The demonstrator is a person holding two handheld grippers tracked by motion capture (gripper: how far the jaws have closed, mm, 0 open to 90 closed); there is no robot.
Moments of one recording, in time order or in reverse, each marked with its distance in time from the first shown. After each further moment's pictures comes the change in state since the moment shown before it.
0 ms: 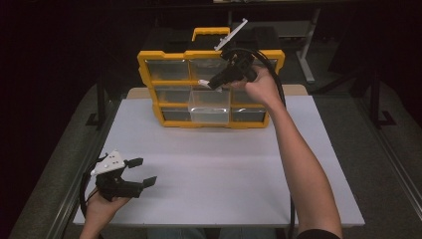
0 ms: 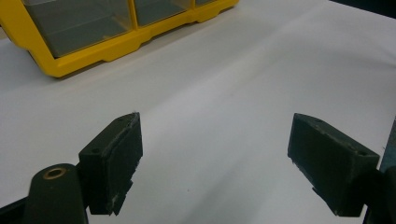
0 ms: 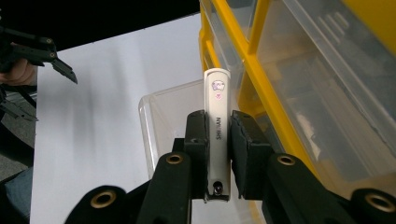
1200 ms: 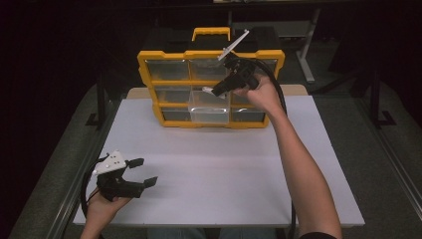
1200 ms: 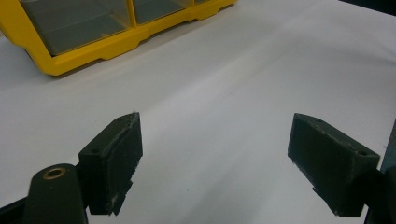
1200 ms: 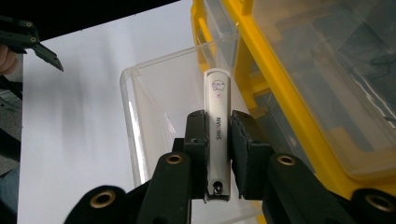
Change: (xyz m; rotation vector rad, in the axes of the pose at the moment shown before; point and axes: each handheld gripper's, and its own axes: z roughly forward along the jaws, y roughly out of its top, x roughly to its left) left arm -0.001 -0.001 0.003 0.001 -0.004 -0.004; right arm -0.005 -0.021 0.014 0.022 -0.013 0.017
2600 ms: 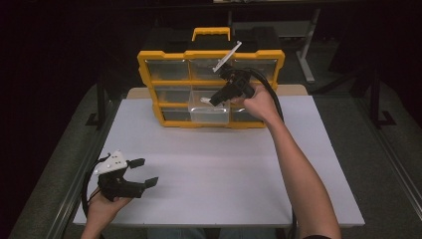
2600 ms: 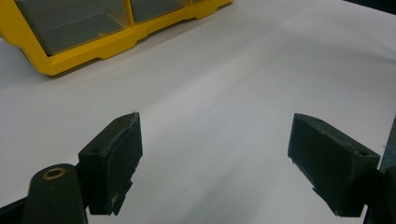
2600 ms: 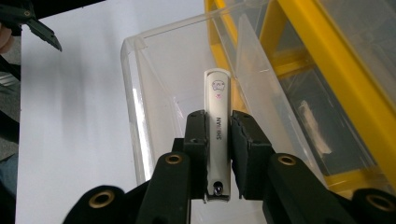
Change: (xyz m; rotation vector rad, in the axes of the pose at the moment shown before) left arm -0.001 0.001 0.001 0.010 -0.003 0.008; right arm 0.006 -0.010 0.025 0.046 0.034 -0.029
